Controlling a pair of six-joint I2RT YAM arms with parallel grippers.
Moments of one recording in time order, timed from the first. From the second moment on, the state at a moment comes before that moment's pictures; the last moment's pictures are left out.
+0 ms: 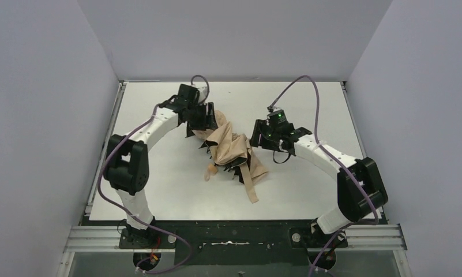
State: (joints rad) left arm -0.41 1.90 1.45 -0.50 0.29 -0.36; right arm 0.49 1.59 1.00 -0.27 -0.10 0.62
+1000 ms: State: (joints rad) left arm -0.14 2.27 1.93 -0.71 0.21 -0.16; right arm 0.55 1.32 0.76 -0.62 0.16 0.68
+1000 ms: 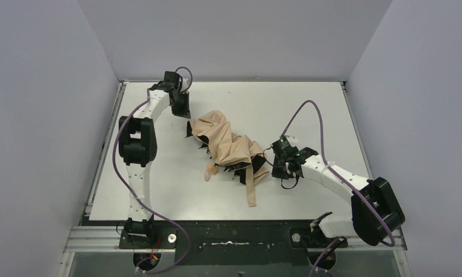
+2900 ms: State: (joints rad) left arm -0.54 2.15 1.90 -0.75 0.30 -0.09; right arm 0.77 1.03 0.67 -0.49 0.30 0.79
